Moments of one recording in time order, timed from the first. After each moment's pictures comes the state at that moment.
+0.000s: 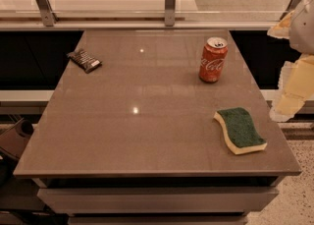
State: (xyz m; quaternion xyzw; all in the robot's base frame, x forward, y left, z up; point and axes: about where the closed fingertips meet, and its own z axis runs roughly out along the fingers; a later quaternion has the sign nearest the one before) arm 0.438 -0.214 0.986 -0.60 0.78 -0.05 0.17
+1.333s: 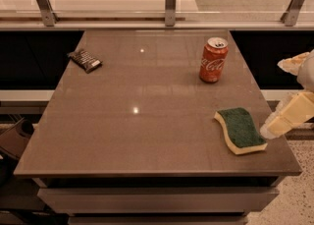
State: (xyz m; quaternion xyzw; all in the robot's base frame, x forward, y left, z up) arm 0.447 -0.245 0.916 -0.50 0.82 0.05 0.27
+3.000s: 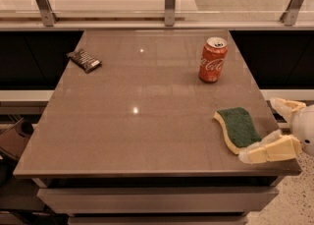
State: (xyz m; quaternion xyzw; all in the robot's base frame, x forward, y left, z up) arm 0.425 -0.226 0.849 -0.37 0.80 0.18 0.42
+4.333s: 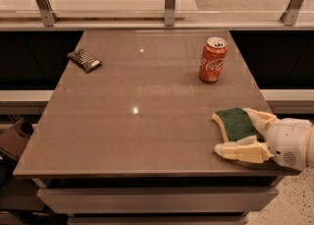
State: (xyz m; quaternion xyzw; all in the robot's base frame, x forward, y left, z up) arm 0.432 -0.185 0.815 -0.37 0.77 0.23 0.46
